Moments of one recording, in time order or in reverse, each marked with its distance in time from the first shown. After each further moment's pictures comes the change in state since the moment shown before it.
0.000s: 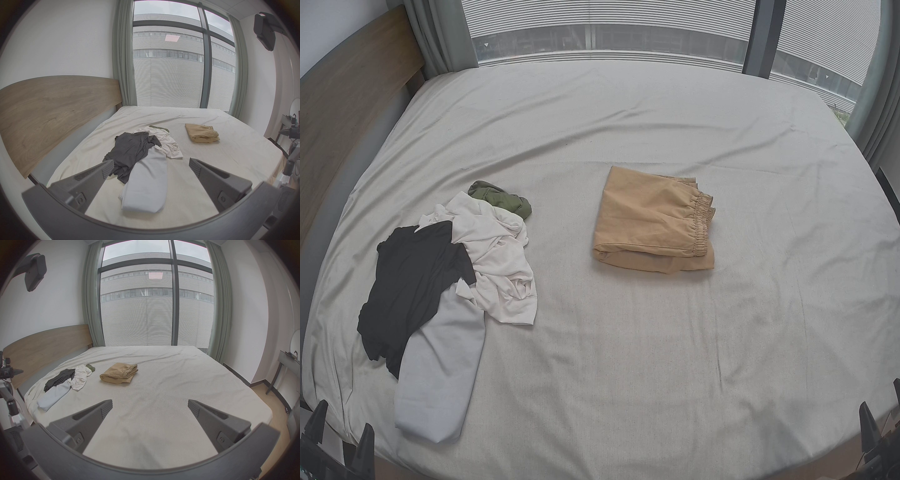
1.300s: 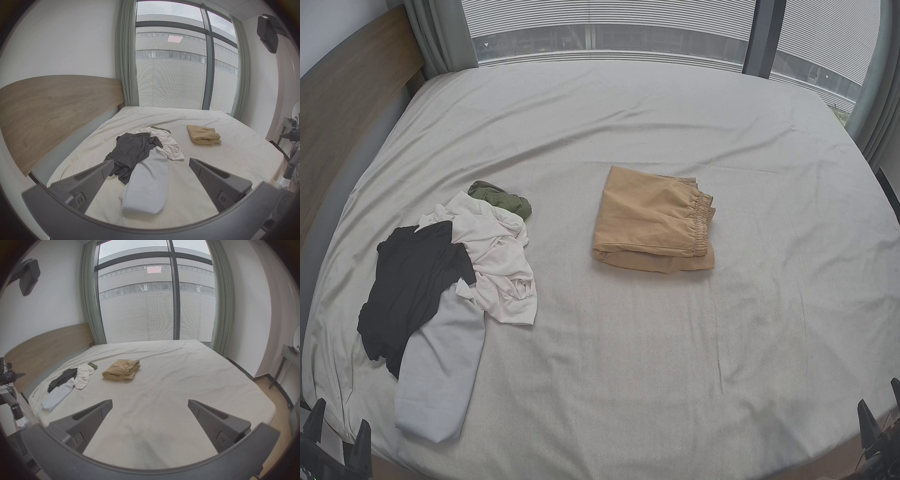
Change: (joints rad) left arm 0.011 0.009 0.000 -0.015 0.008 -0.017; right arm 0.023 0.056 0.000 -0.012 -0.045 0.017
